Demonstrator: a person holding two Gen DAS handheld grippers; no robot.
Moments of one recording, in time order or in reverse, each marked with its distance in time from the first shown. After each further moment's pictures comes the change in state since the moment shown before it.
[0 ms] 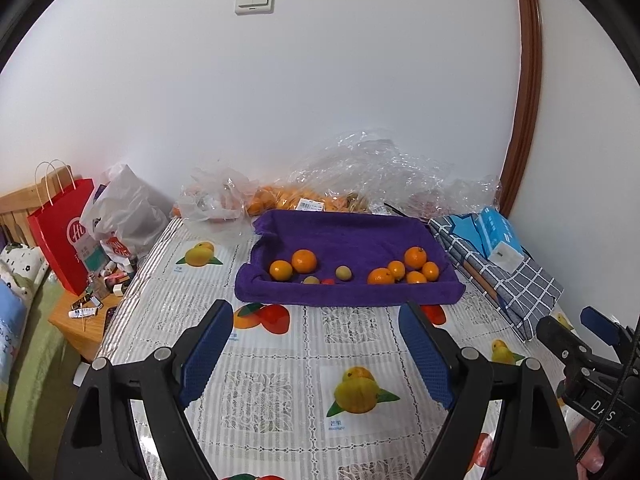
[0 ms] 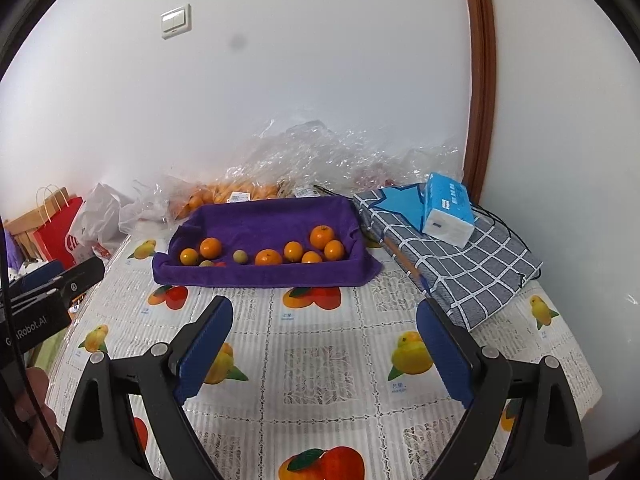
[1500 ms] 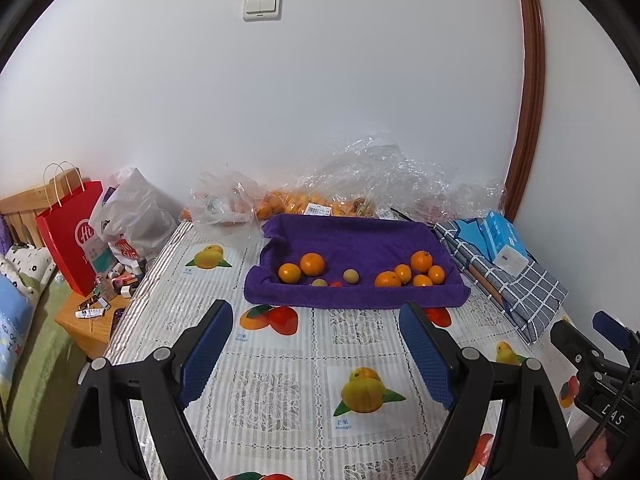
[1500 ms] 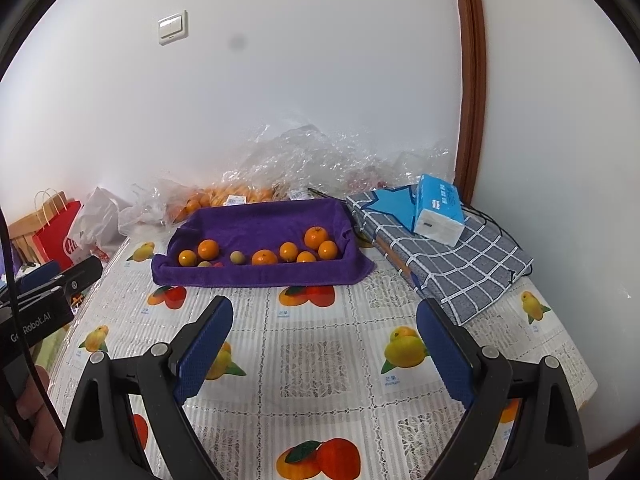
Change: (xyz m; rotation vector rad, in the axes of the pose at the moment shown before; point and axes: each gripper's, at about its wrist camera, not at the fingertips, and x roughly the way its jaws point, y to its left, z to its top) left arm -0.008 0.003 -0.001 -0.009 -0.022 0.023; right arm -0.013 -0.001 -0.003 0.004 -0.021 -0.022
